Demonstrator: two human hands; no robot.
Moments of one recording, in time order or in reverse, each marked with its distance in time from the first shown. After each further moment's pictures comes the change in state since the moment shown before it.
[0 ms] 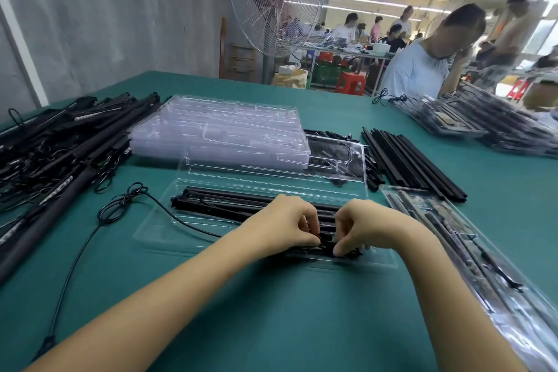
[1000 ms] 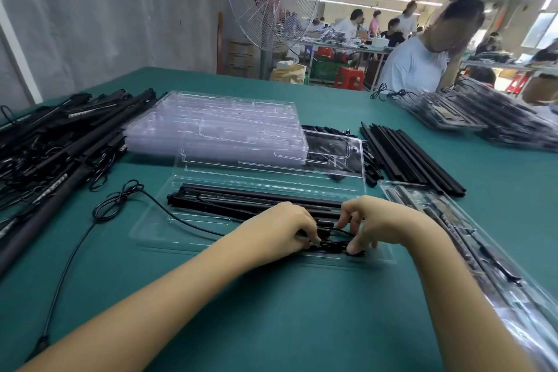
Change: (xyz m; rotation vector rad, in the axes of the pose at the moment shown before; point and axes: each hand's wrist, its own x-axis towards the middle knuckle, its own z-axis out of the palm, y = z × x) left_hand -0.004 -0.004 0.008 0.186 -0.047 0.173; right_hand -0.002 0.019 -0.003 0.164 -0.045 0.069
